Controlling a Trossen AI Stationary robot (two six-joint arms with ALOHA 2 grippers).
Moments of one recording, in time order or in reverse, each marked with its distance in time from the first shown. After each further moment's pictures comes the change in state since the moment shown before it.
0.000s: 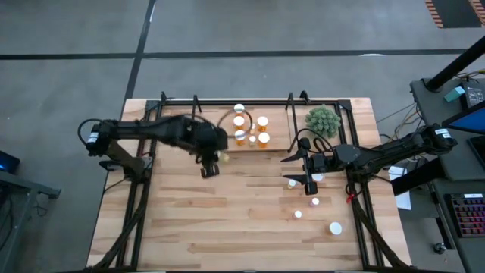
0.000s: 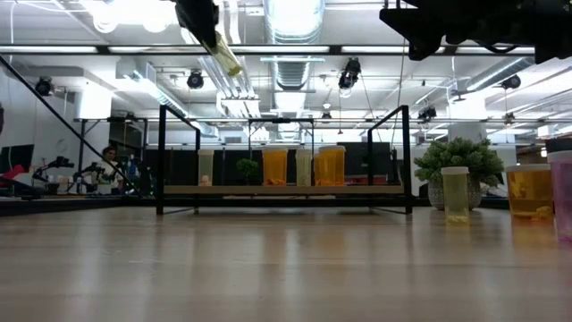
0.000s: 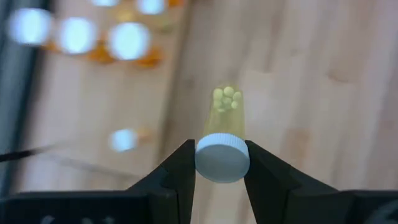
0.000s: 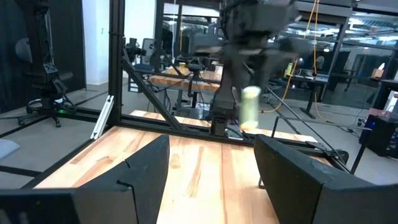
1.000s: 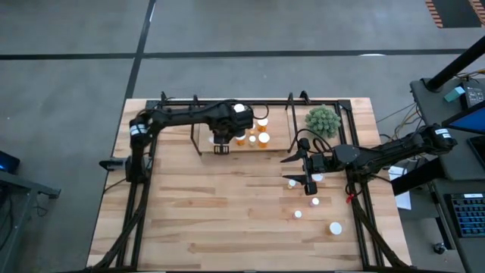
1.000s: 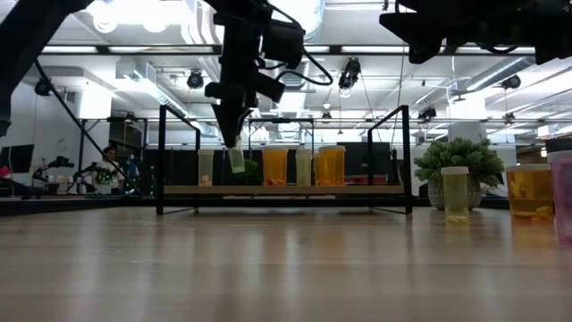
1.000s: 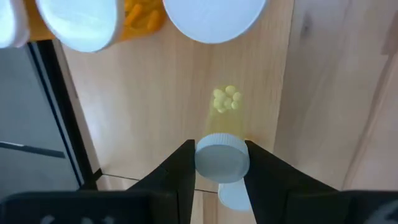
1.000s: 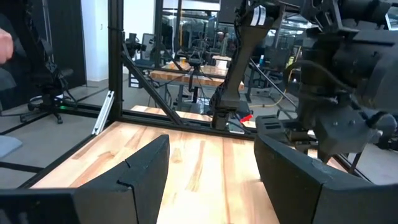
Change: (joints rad) left arm 0.301 0.406 0.080 -0.032 -0.095 0.464; right arm 0.000 0.000 0.000 -0.024 0.002 0.015
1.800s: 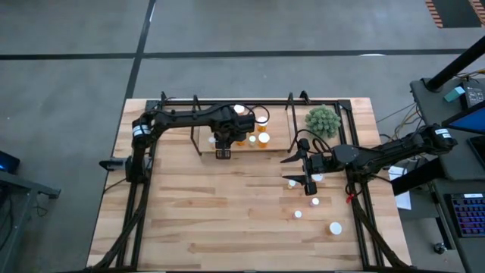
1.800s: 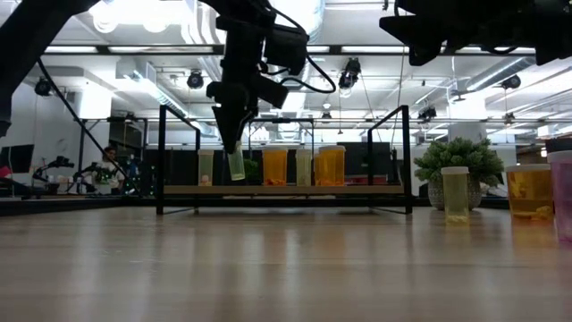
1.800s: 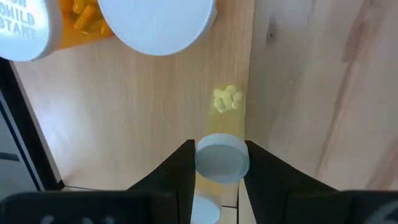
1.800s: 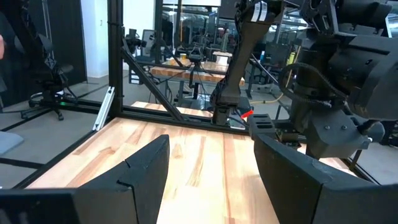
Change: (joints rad) left arm -0.019 0.026 -0.004 -0.003 0.087 -0.043; right arm 0.000 0.000 0.000 -0.018 0.000 0.003
